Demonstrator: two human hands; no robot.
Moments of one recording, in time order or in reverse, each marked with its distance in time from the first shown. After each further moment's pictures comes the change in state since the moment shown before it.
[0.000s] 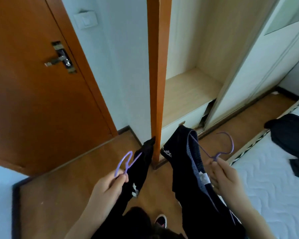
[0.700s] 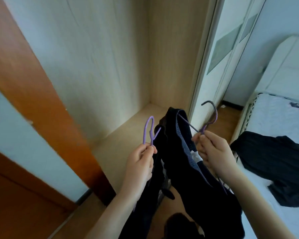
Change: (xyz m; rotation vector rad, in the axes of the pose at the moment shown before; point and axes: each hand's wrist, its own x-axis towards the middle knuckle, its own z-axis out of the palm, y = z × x) left_hand 0.363 0.241 0.175 -0.306 -0.291 0.172; right_hand 0.318 -0.150 -0.090 0.095 0.289 -0.198
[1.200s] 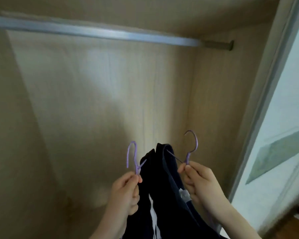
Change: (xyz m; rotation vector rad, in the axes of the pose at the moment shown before) left_hand 0.206 0.128 0.082 -0.185 0.504 0.115; right_hand 0.306 -0.106 -0.012 0.150 -0.553 -0.054
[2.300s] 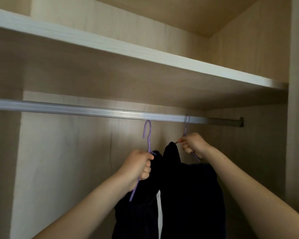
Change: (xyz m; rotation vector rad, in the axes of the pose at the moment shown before) left_hand 0.202 0.222 0.111 0.027 -0.058 0.309; right_hand 0.345 -0.236 -0.018 -0.132 -0.050 -0.166
